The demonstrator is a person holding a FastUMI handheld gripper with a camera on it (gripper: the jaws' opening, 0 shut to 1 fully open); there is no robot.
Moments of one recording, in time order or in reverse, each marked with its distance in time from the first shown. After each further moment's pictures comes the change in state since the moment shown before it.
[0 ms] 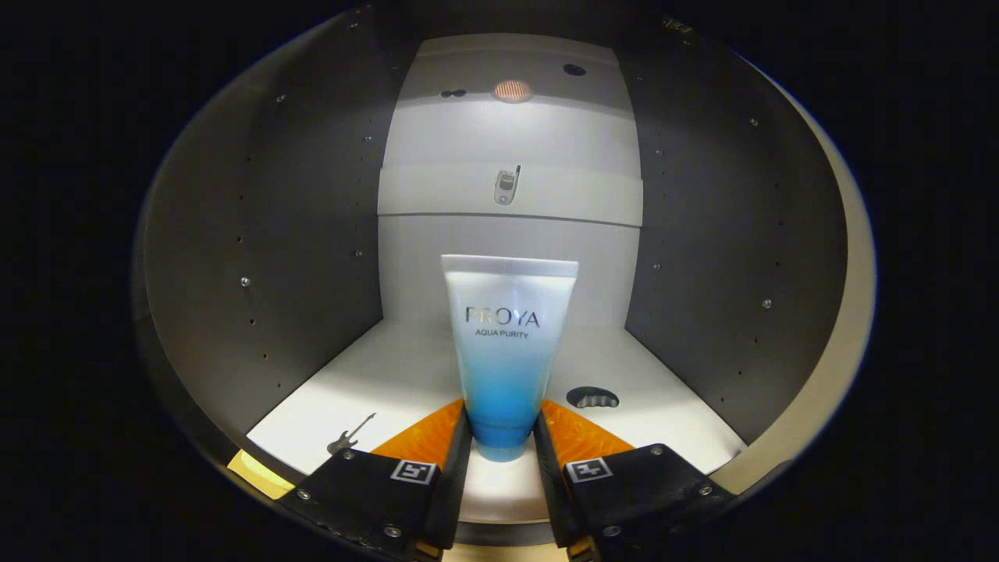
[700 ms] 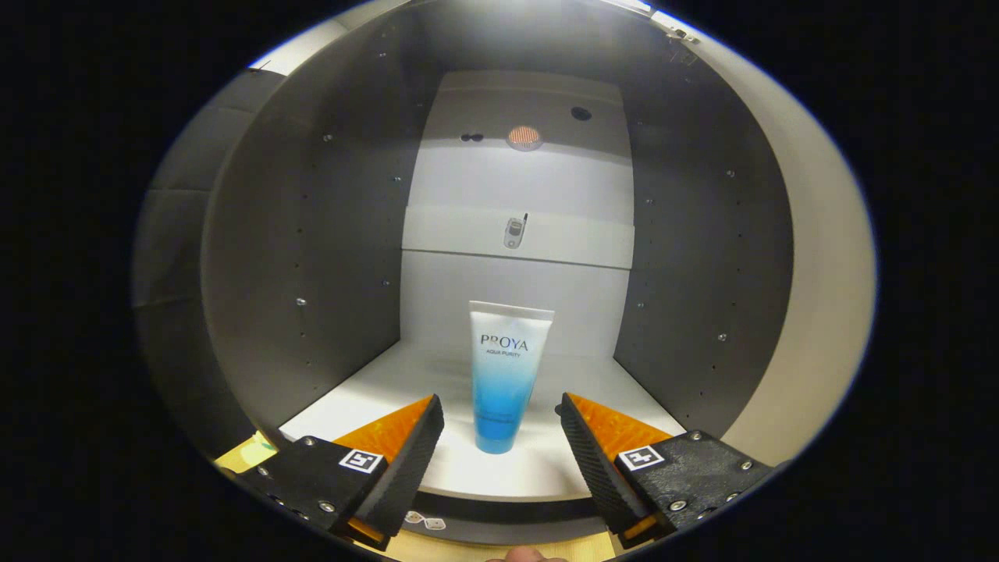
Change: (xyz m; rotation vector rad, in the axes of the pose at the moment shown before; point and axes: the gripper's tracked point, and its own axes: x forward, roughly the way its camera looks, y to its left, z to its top) arm -0.057 0.006 0.023 -0.035 -0.119 0.041
